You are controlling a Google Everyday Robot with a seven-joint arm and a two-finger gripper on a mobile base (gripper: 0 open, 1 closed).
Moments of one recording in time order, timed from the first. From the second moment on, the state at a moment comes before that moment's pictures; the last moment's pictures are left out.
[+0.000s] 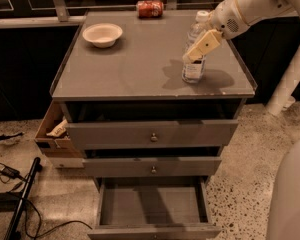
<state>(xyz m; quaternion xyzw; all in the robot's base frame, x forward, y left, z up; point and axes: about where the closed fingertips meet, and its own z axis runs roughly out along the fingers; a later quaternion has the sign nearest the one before) 0.693 -0.140 0.937 -0.55 0.73 0.18 0.37</state>
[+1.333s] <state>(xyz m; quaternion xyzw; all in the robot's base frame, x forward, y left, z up) 0.693 -0.140 0.936 -0.55 0.73 0.18 0.37</state>
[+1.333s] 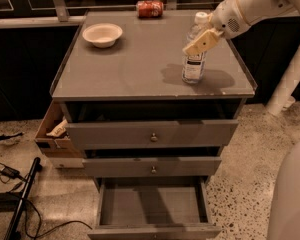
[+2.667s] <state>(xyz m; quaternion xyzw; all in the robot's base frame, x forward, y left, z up) 0.554 -0.174 0.969 -0.52 0.75 0.18 0.36</state>
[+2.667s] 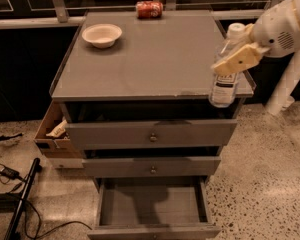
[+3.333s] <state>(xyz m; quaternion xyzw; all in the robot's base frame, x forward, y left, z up) 0.544 -0.166 0.947 -0.52 0.75 0.19 0.36</state>
